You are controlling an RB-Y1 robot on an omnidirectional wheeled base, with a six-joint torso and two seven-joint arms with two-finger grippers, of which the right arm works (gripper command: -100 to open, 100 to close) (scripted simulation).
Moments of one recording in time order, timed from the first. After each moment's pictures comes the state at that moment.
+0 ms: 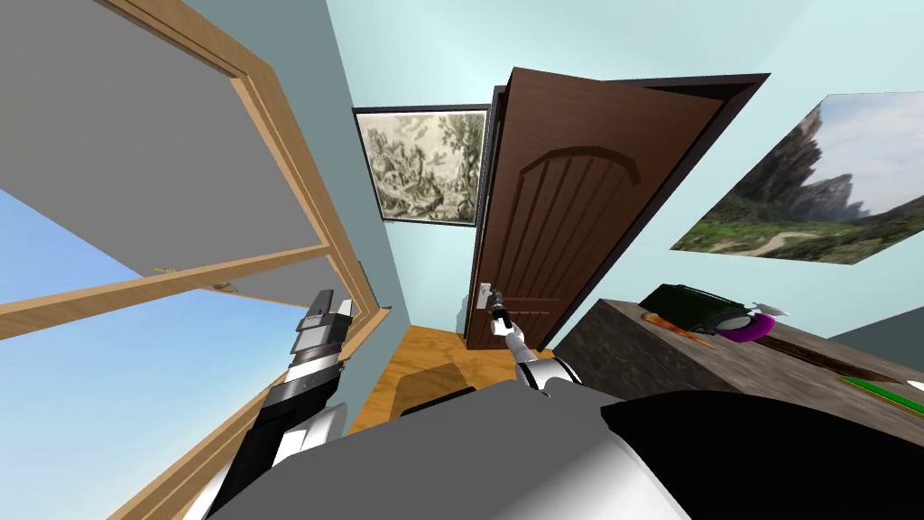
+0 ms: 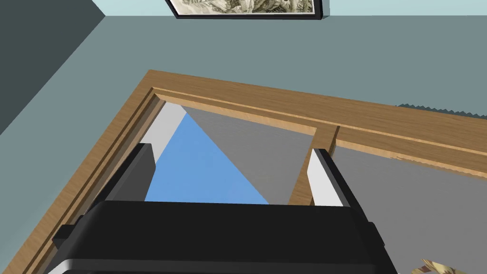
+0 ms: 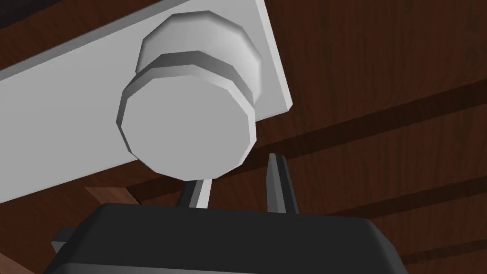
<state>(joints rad) -0.37 -0.25 -0.19 -0.71 -0.25 -0.51 -0.36</state>
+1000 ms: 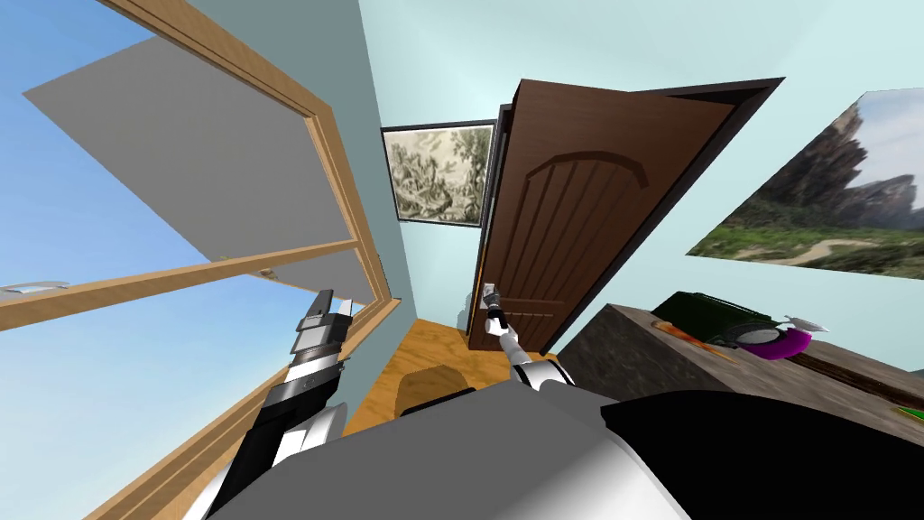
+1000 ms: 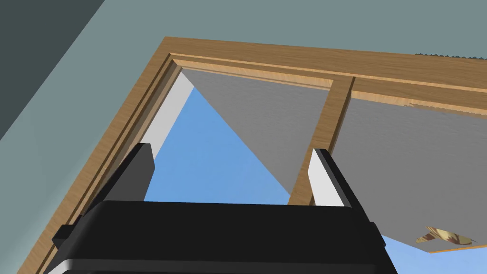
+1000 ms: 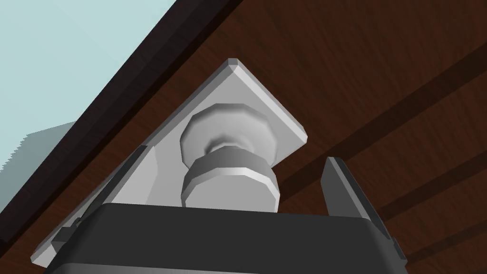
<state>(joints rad) -0.37 -0.19 -0.19 -0.74 -0.39 -0.50 -0.59</state>
